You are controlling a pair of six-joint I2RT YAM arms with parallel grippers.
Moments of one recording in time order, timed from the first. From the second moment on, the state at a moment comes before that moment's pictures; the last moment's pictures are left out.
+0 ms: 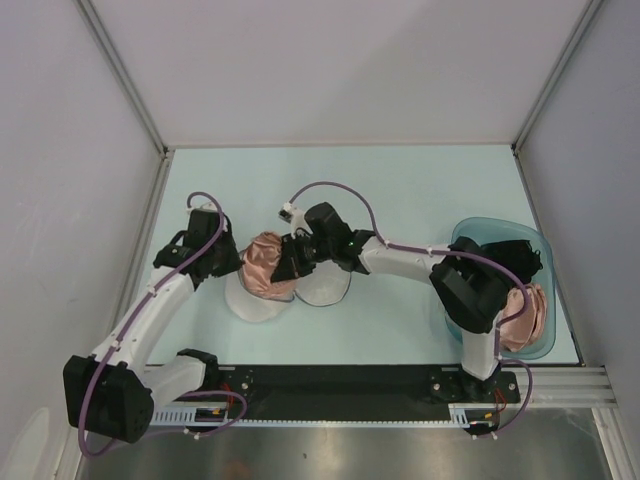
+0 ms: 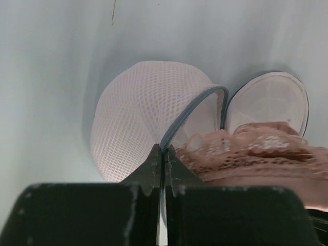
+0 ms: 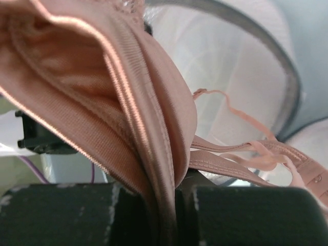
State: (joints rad) left arm -0.23 1.08 0.84 -0.68 -0.07 -0.55; right arm 0.88 1.88 1.27 0.06 -0.54 0.57
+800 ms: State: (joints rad) left arm -0.03 0.91 0.86 -0.81 -0.22 -0.73; right arm 0.89 2.11 1.31 0.37 -0.73 0.83
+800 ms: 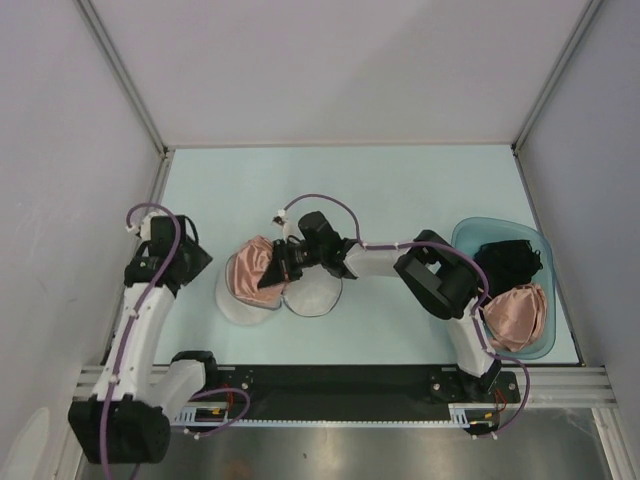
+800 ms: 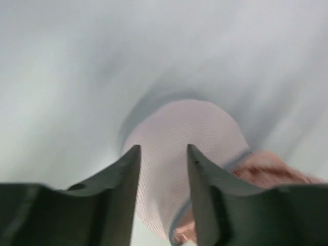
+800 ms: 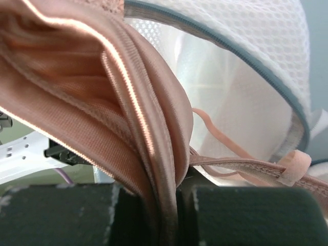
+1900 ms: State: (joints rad) left arm -0.21 1.48 0.68 -0.32 0.15 -0.93; right arm 0.87 1.96 1.01 0.44 -0.69 0.87
